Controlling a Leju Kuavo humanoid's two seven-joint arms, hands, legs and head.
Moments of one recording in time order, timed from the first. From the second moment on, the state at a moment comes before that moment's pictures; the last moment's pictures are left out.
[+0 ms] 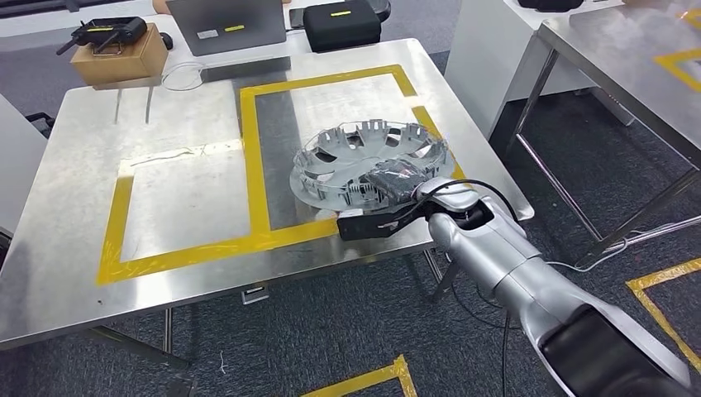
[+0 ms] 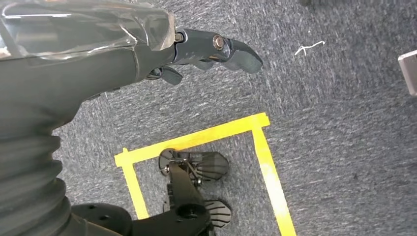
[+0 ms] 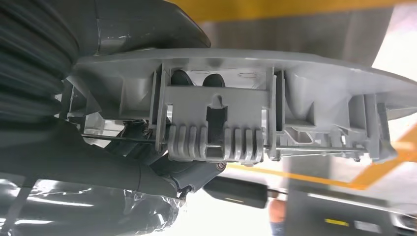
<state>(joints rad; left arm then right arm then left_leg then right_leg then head) 0.02 0.05 -0.39 -0.38 0.48 0.27 -0.19 -0.89 -0.09 0.92 -0.83 0.80 0.03 -0.21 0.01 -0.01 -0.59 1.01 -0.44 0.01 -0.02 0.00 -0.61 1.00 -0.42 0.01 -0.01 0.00</state>
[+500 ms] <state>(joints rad) 0.02 0.05 -0.43 -0.37 0.51 0.30 -0.20 -0.99 -0.06 0.92 -0.58 0.85 -0.03 -0.18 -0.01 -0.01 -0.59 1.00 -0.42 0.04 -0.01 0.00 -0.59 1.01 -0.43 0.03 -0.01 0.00</state>
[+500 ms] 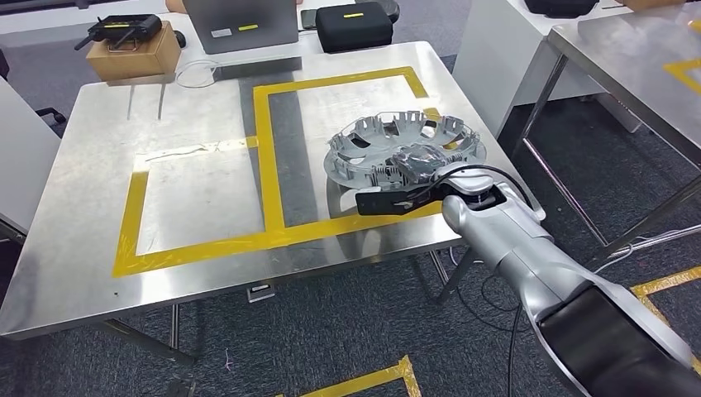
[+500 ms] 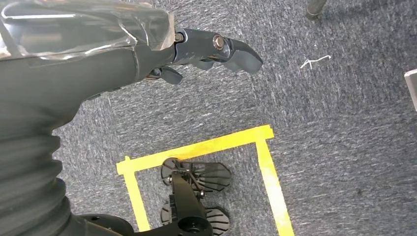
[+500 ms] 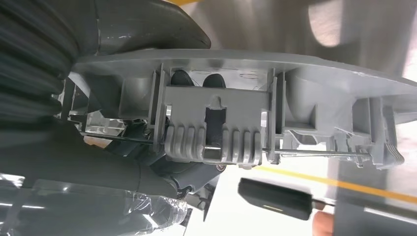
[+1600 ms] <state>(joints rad) 0.01 0.04 -0.47 -0.35 0.50 0.32 -0.23 -0.80 -0.15 0.75 -0.67 1.08 -0.67 -0.16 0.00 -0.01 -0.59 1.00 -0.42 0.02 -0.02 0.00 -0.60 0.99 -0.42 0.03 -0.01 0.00</state>
